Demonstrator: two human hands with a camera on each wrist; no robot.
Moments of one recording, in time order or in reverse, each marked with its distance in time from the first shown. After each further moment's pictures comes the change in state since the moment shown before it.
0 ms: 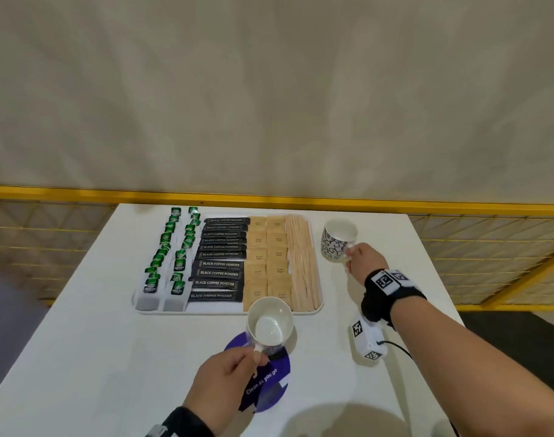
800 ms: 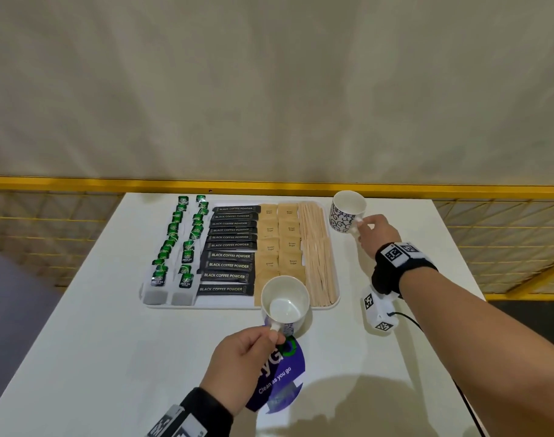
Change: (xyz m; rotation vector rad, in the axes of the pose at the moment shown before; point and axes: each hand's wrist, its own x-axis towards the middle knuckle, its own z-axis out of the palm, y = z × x) left_hand 0.020 0.010 0.007 -0.234 -0.002 -0.064; right_hand 0.034 -0.016 0.009 0.008 0.059 0.015
